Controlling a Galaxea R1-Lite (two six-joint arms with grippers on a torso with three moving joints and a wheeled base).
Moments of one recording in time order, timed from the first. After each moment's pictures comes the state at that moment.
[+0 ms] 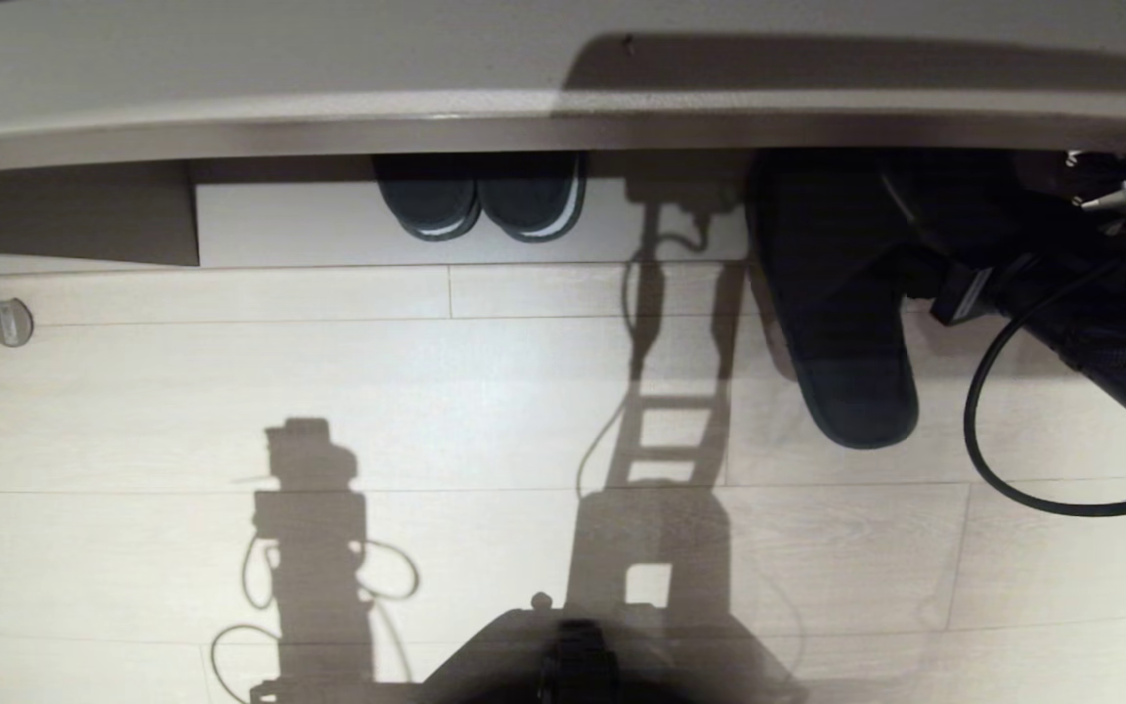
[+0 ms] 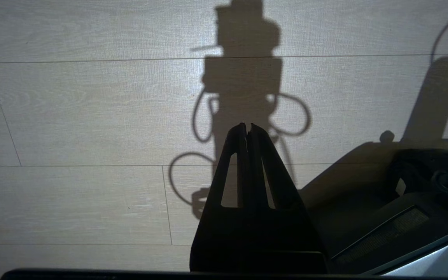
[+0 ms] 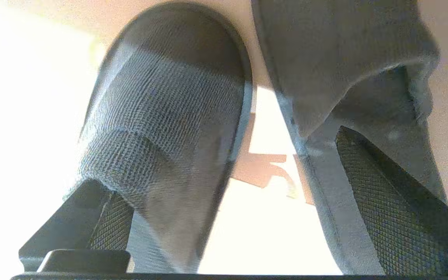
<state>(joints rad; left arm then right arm) 0.00 0.00 0.00 0.00 0.00 -0.01 0.13 1.52 -0.77 -1.05 0.08 -0.26</state>
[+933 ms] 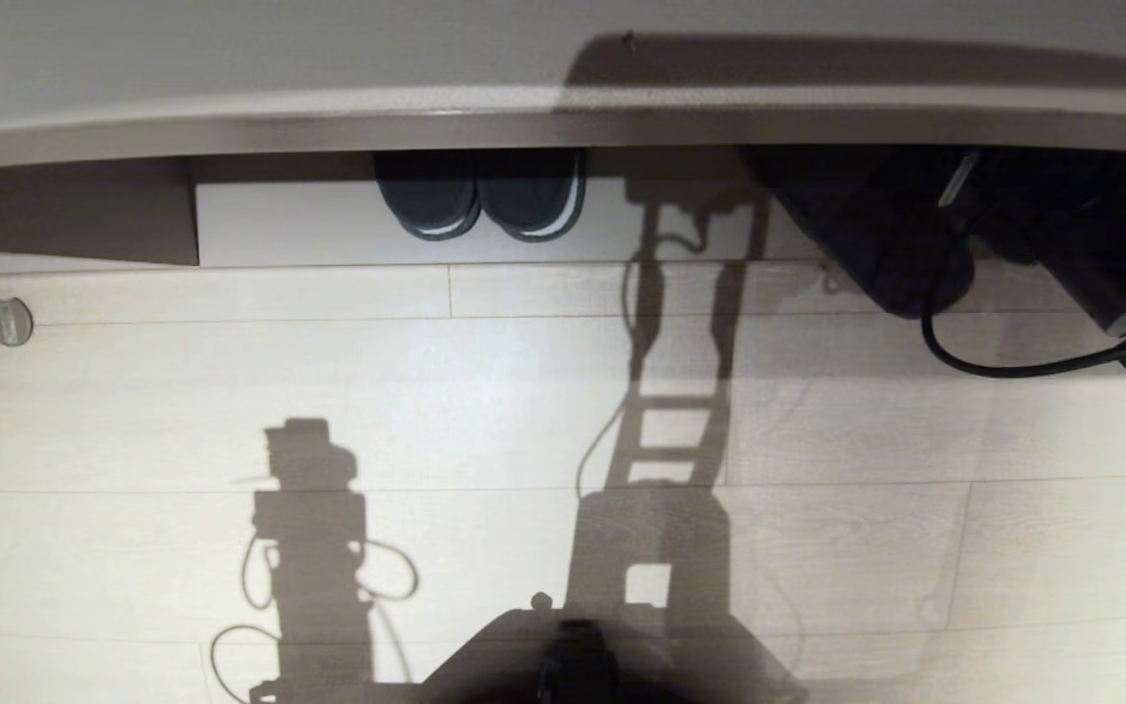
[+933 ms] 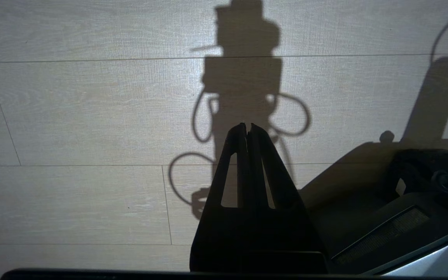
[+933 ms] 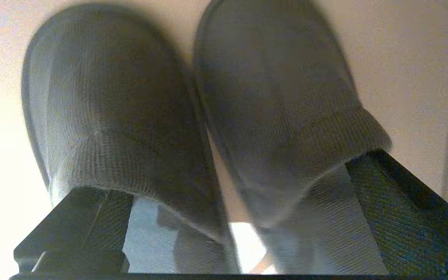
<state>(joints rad) 0.00 0.00 0.00 0.00 0.00 -0.01 0.13 1.66 -1.09 -1.07 -0.04 -0.26</state>
